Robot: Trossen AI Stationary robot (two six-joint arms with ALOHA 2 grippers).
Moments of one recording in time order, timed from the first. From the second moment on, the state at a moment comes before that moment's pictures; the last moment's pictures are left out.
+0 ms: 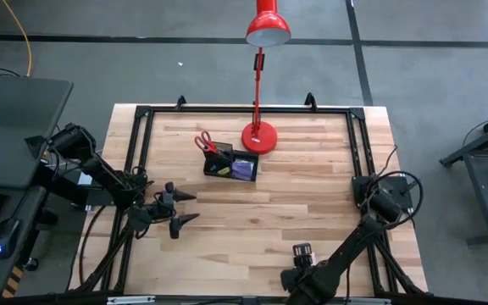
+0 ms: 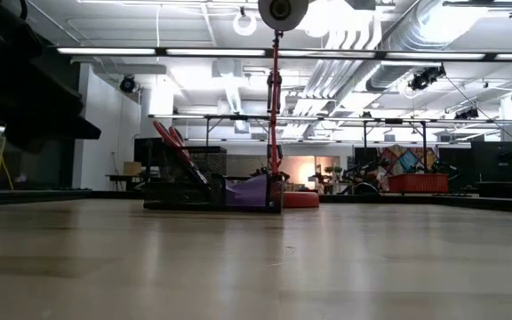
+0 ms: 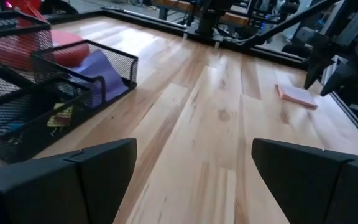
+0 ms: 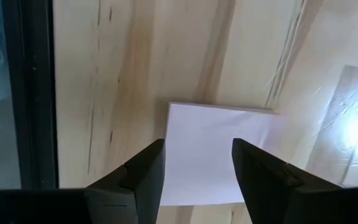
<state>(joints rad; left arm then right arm) -0.72 1.35 0.10 0.81 -1.00 -0.58 0.84 2.17 1.70 -1.14 0.12 0.68</state>
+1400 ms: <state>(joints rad) -0.72 1.35 0.10 0.80 -0.96 -0.61 0.80 2.24 1.71 -1.09 0.18 0.75</state>
